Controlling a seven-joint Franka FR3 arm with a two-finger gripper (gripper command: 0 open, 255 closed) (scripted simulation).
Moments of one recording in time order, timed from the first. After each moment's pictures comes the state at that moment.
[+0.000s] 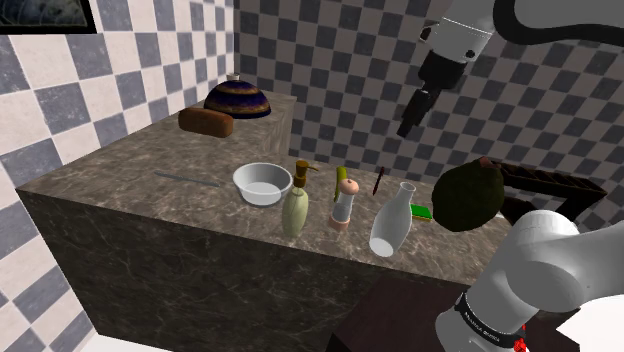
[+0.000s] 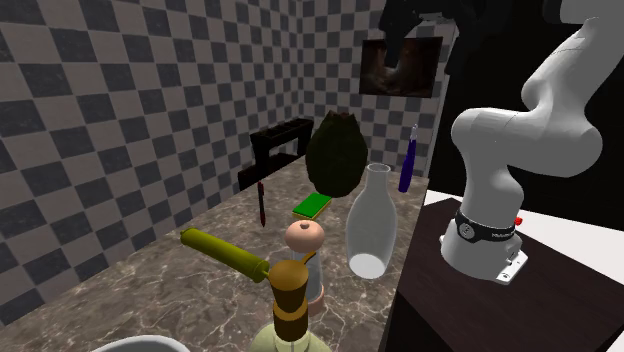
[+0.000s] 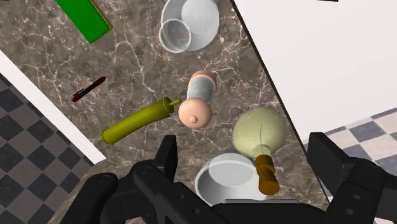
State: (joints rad) arm 0.02 -0.83 0.07 -2.33 -0.02 1.67 -0.07
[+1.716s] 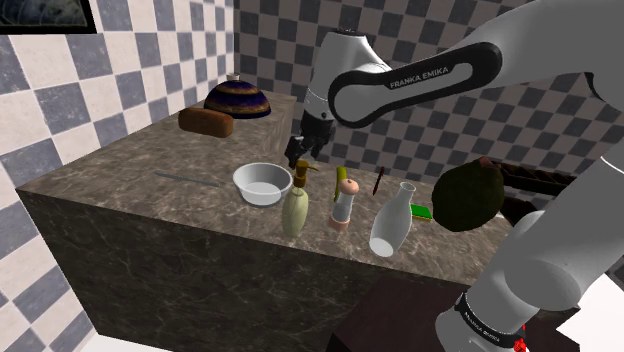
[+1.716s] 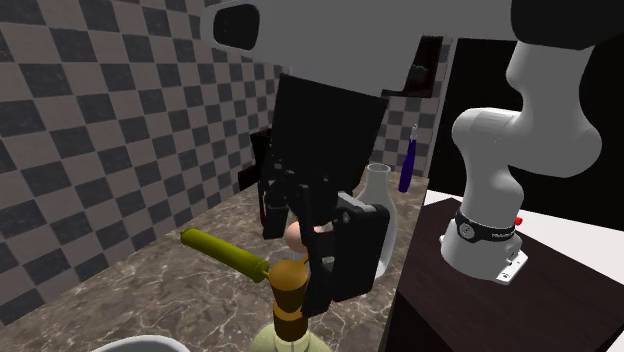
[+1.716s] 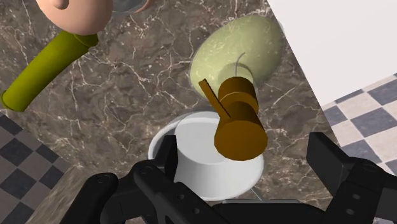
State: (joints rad) arm -0.02 -0.13 0.26 -2.19 -0.09 2.27 0.23
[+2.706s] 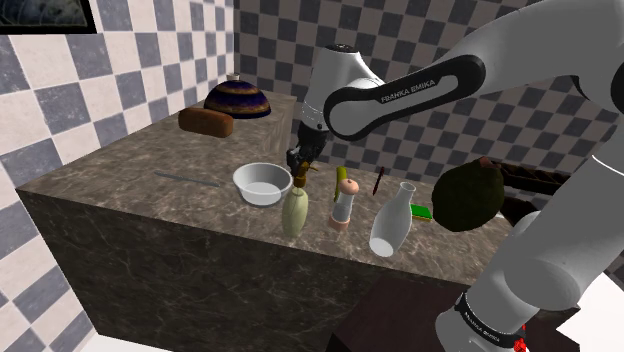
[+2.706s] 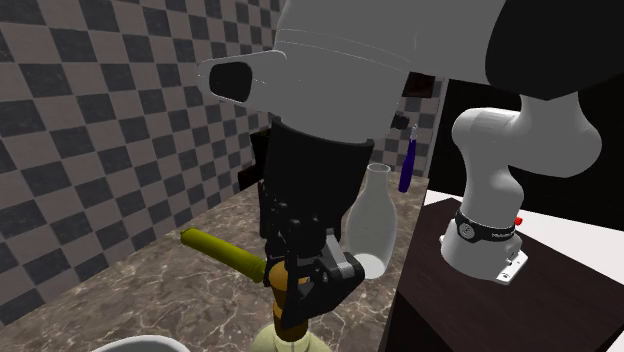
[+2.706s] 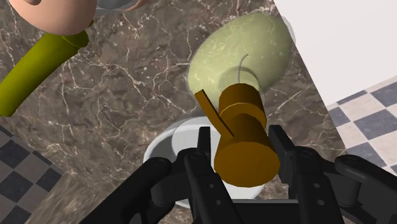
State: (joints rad) arm -0.02 -0.08 0.26 -2.22 -0.11 2.34 0.24
